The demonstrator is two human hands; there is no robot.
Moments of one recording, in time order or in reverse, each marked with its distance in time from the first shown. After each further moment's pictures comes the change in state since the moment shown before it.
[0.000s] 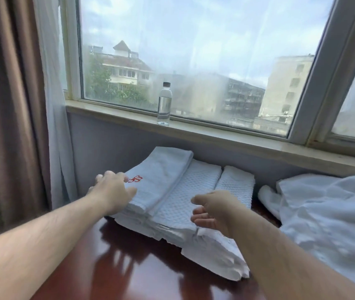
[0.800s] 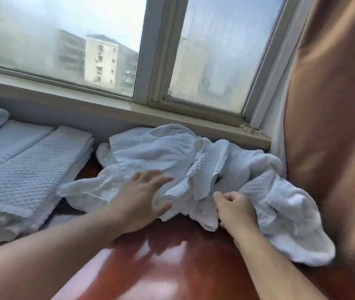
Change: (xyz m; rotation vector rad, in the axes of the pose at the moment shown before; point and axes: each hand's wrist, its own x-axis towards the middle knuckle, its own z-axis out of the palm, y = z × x) left_hand -0.206 0.359 0.192 -0.250 -0.221 1.043; right_hand -0.186 0.172 -0.365 -0.285 1.018 -0.024
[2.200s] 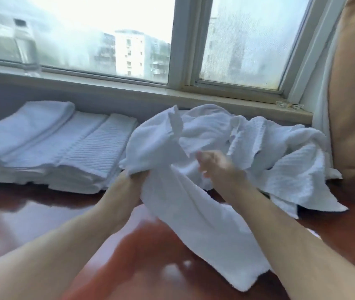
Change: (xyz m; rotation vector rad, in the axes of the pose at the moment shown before) left_hand -0.135 -0.003 -0.053 -1.112 0.268 -0.436; right_hand -0.103 -0.070 0.029 0.167 -0.536 -0.277
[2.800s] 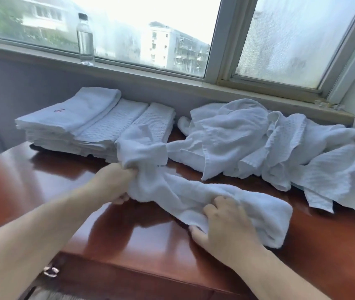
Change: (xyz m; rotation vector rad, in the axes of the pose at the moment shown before) left_hand -0.059 0.021 -0.112 0.564 0.224 -0.392; right_hand -0.097 0.047 0.106 -1.152 0.022 -0.407
